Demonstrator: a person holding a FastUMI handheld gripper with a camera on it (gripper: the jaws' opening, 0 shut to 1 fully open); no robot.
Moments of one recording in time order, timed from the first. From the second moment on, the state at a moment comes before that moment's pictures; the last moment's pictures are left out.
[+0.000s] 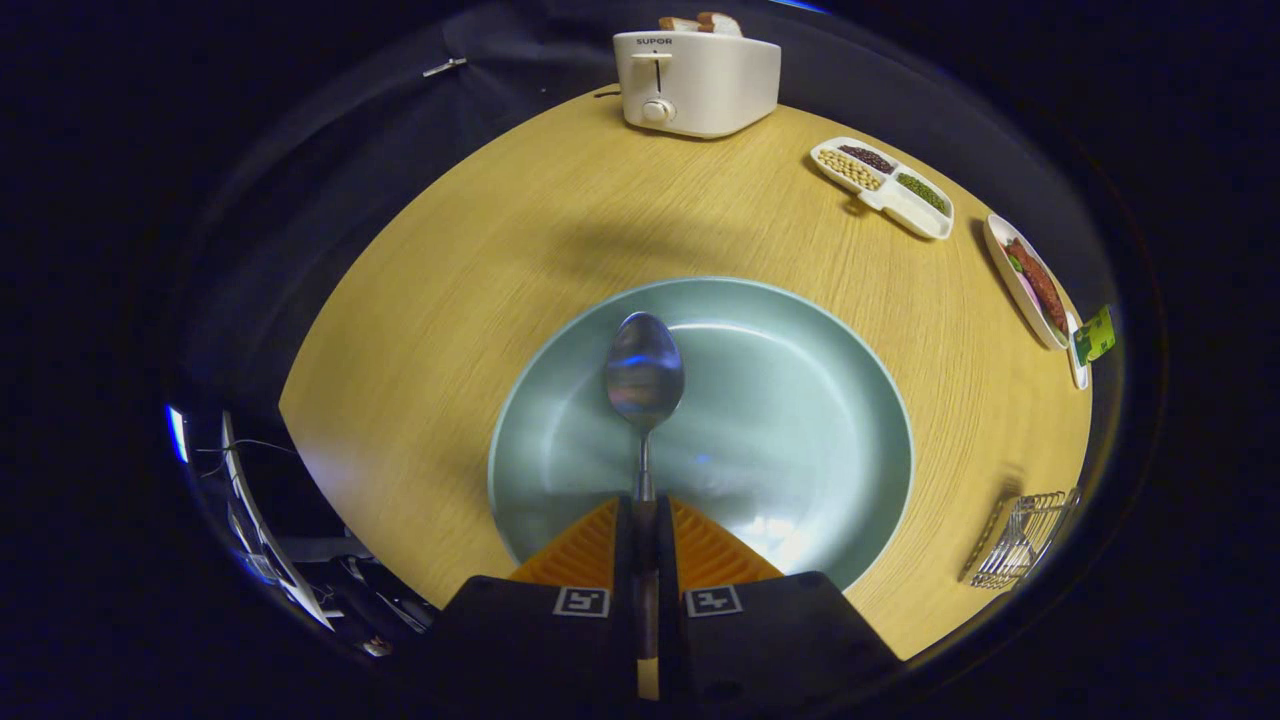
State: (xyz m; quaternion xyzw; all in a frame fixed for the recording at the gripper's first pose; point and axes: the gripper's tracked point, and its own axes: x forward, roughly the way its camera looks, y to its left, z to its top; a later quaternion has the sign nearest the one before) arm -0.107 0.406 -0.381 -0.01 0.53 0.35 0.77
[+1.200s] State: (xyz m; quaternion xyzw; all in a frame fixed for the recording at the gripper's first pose) arm -0.061 0.265 -0.276 0.06 0.44 0.37 0.82
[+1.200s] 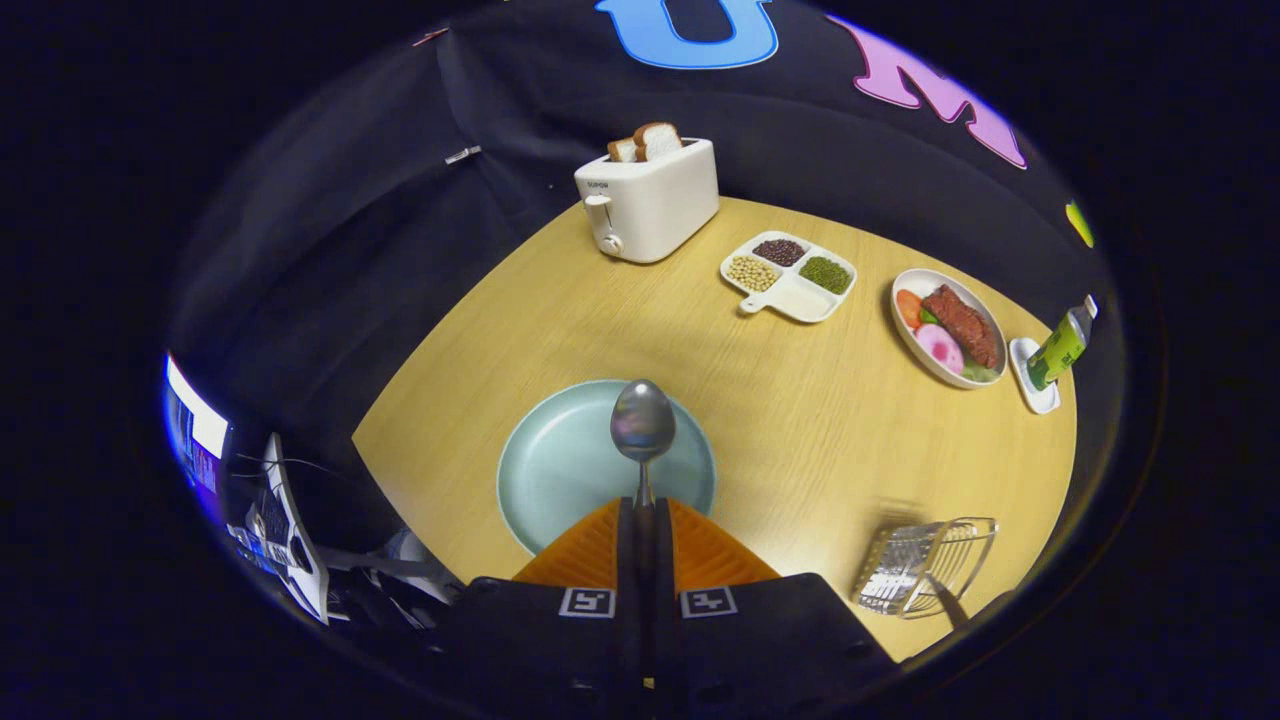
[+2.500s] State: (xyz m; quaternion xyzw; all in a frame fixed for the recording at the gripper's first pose) arm -0.046 0.056 -0.371 -0.12 0.69 0.30 0.65
